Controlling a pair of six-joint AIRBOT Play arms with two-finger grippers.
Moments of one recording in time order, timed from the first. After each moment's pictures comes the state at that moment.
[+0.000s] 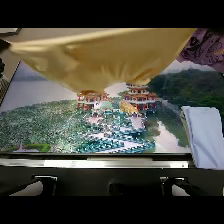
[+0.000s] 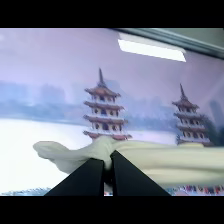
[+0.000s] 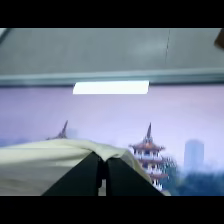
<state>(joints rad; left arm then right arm) 0.27 -1.28 1.97 1.09 -1.24 -1.53 -0.12 -1.24 2.07 2.03 -1.10 -1.67</state>
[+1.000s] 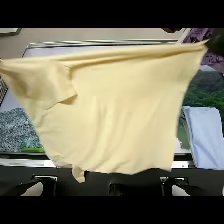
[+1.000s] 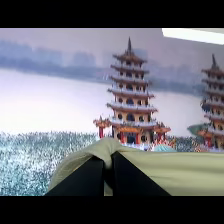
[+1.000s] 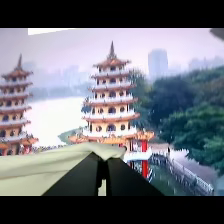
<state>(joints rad) 0.18 -1.18 1.84 1.29 -1.44 -1.59 -0.12 -1.28 1.98 1.81 -1.41 -1.49</state>
